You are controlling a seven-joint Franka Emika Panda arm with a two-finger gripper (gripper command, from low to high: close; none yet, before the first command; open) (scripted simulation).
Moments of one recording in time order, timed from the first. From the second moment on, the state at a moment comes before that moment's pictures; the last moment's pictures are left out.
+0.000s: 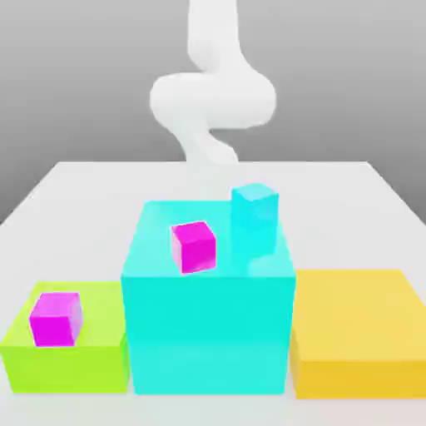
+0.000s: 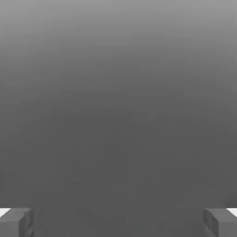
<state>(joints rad) -0.03 -0.71 -0.01 -2.28 0.00 2.31 0.84</state>
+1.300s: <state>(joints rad) -0.40 0.67 -0.17 -1.94 0.20 2.59 1.20</state>
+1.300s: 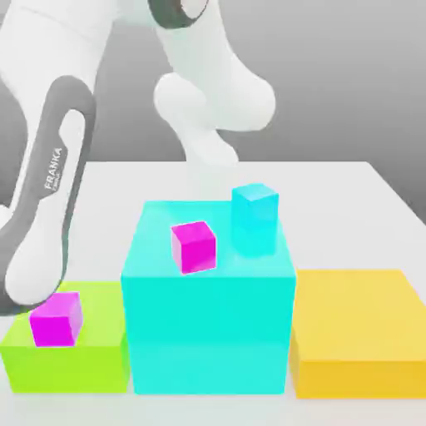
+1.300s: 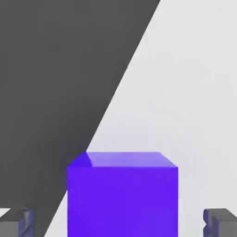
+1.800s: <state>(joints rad) -0.34 0.36 -0.21 -2.10 0.11 2.45 1.21</state>
